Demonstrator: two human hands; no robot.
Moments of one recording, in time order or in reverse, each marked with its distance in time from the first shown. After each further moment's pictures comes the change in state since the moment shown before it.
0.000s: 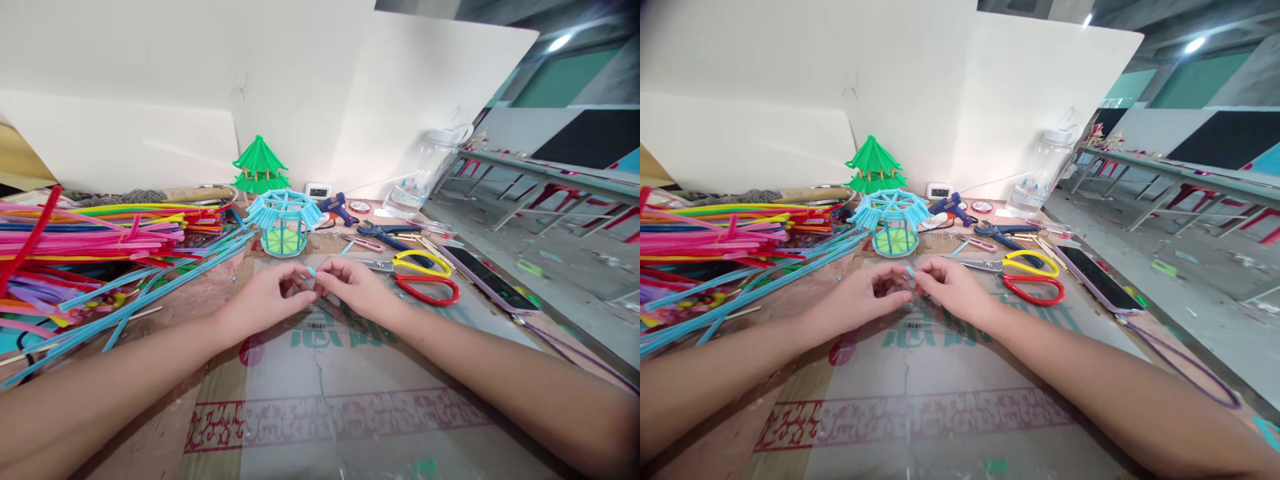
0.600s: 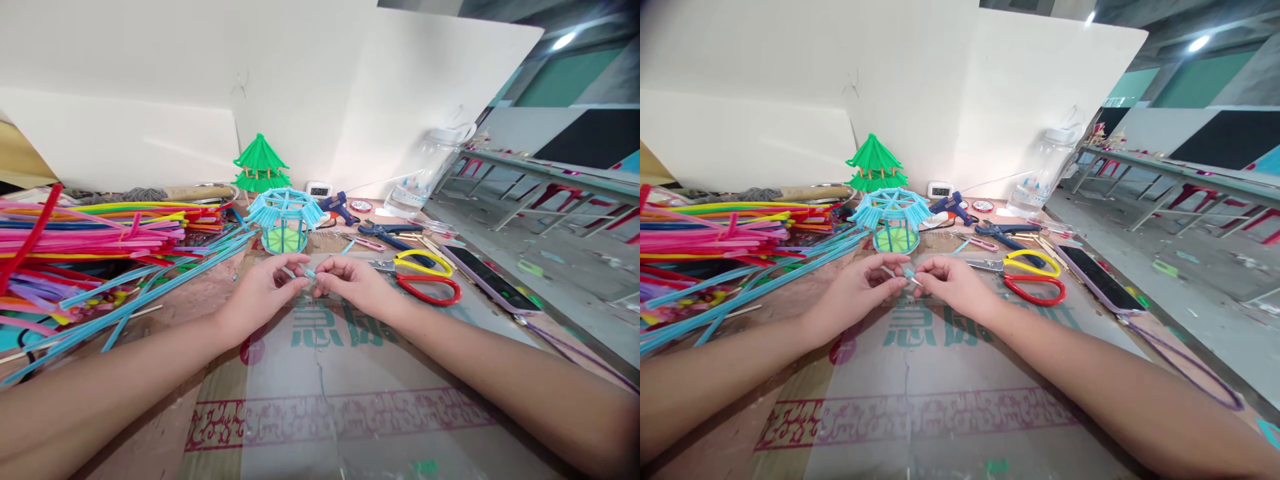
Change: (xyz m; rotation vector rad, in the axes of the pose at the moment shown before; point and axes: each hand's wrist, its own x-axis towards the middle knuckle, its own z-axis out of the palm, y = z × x) left_hand -0.002 -0.004 0.000 -0.060 0.173 -0.004; right_hand 0.003 0.006 -0.002 0.138 -0.038 0.057
